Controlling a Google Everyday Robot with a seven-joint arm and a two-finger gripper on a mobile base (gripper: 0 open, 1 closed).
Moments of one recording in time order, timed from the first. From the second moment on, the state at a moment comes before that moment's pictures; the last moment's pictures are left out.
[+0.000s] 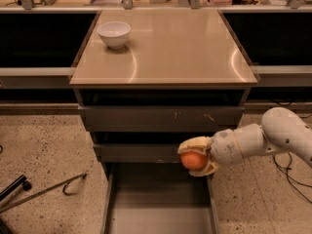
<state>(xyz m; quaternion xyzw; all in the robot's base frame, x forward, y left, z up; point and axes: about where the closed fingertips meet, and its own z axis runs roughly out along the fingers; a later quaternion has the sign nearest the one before) 0.465 -0.107 0.673 -0.85 0.19 0.09 0.48</state>
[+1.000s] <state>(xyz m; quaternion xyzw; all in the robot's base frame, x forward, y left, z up) 0.530 -0.109 0.851 -0.83 0.04 0.04 0.56</state>
